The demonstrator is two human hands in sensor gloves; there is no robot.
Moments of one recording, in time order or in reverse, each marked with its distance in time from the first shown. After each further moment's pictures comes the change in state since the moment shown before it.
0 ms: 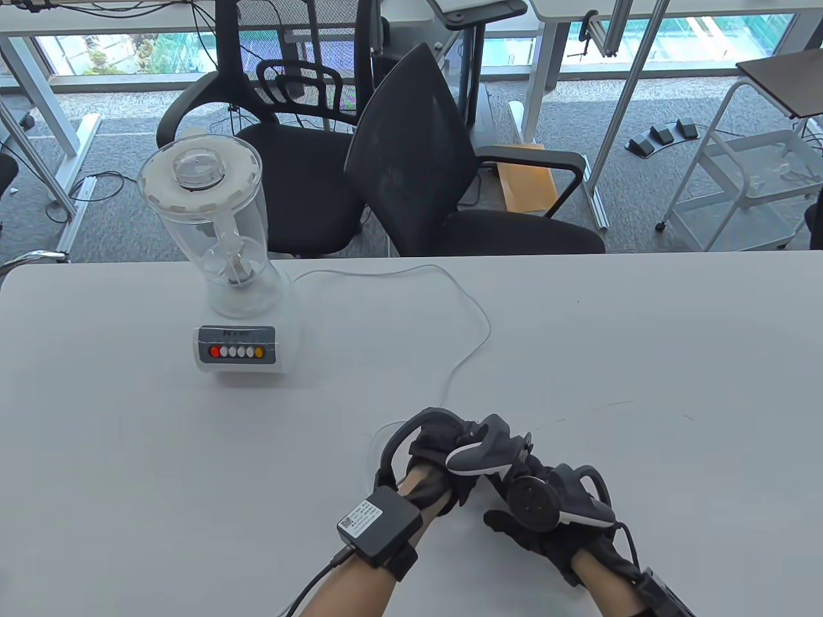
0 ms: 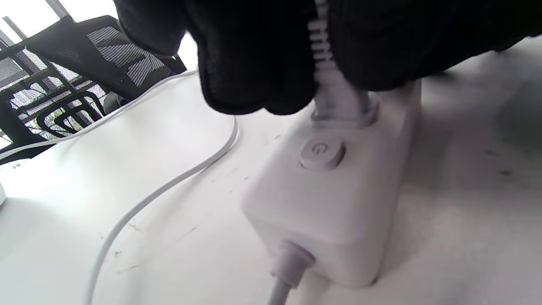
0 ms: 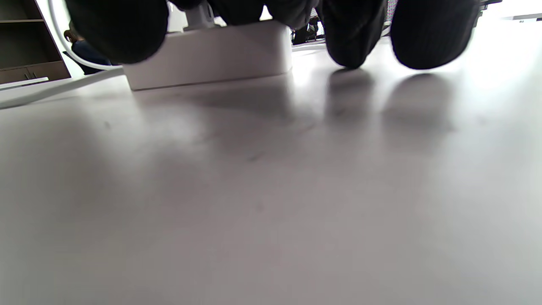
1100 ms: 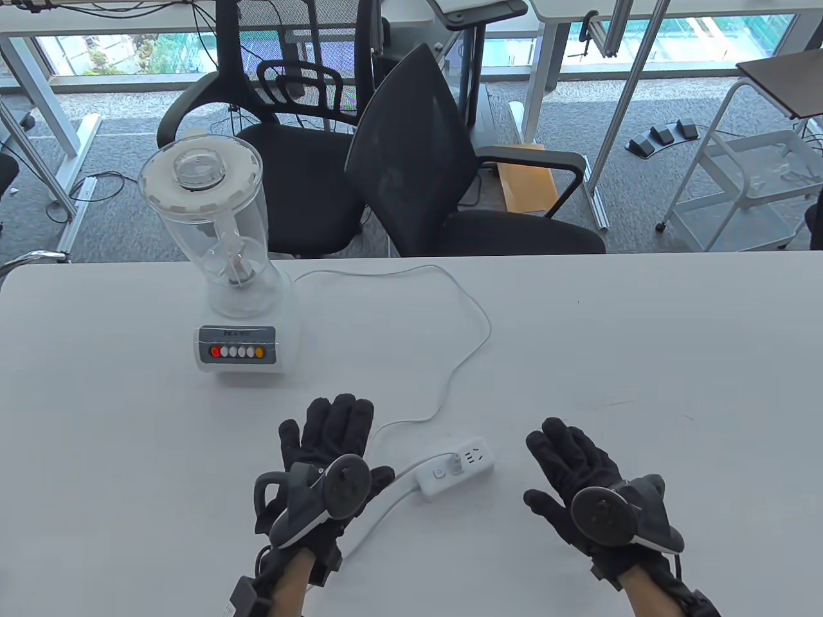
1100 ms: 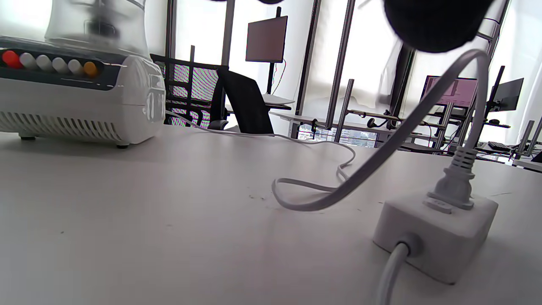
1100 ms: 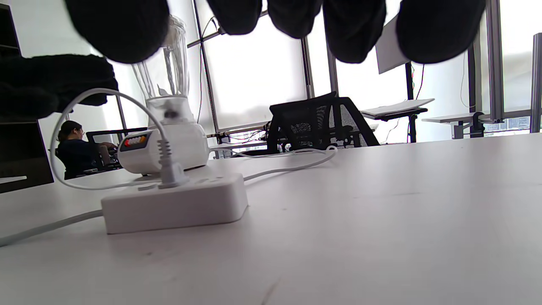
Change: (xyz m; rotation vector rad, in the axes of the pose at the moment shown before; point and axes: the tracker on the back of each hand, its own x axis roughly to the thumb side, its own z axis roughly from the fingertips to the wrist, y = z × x) left_hand -0.135 -0.095 0.123 0.419 0.253 0.572; right_hand -0.025 -0.051 0.062 -0.366 0.076 -0.044
